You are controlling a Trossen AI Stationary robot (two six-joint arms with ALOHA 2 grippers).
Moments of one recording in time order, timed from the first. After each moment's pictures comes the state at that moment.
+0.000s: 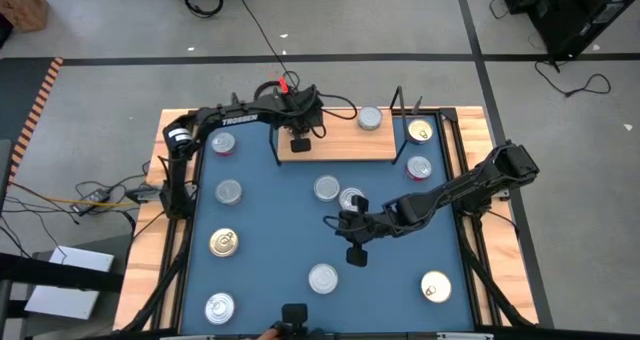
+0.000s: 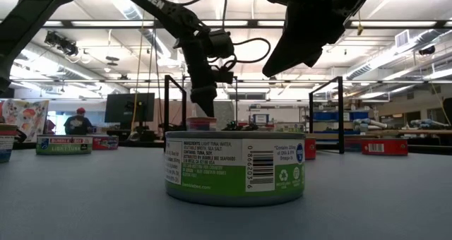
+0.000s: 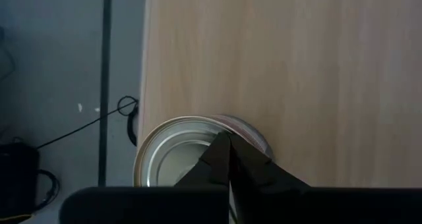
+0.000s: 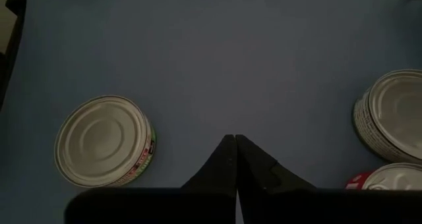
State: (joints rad) left arm 0.52 1.98 1.58 -0.70 -0.23 0.52; right arm 0.33 1.63 1.05 -0.25 0.24 0.41
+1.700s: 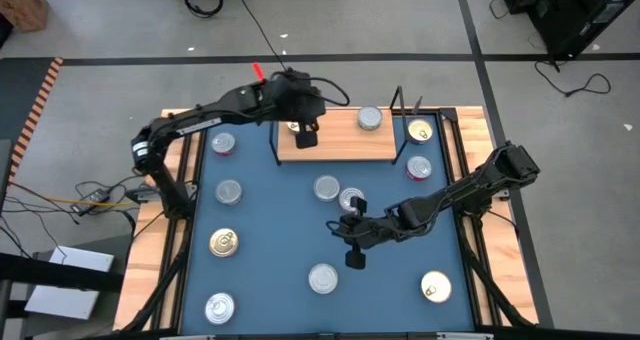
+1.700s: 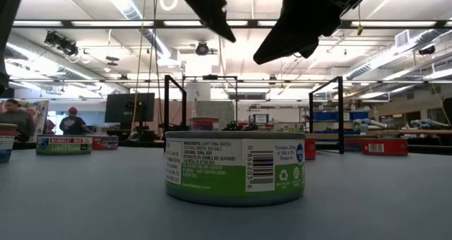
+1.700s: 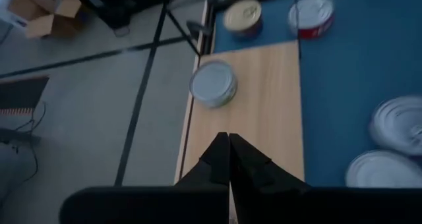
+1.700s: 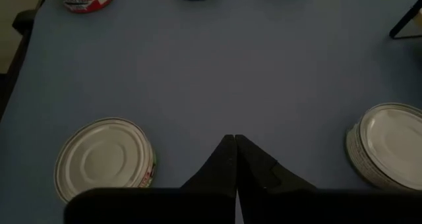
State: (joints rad) left arm 0.36 1.68 1.73 -0.68 -0.11 0.45; right arm 0.37 1.63 1.04 -0.17 0.33 0.36
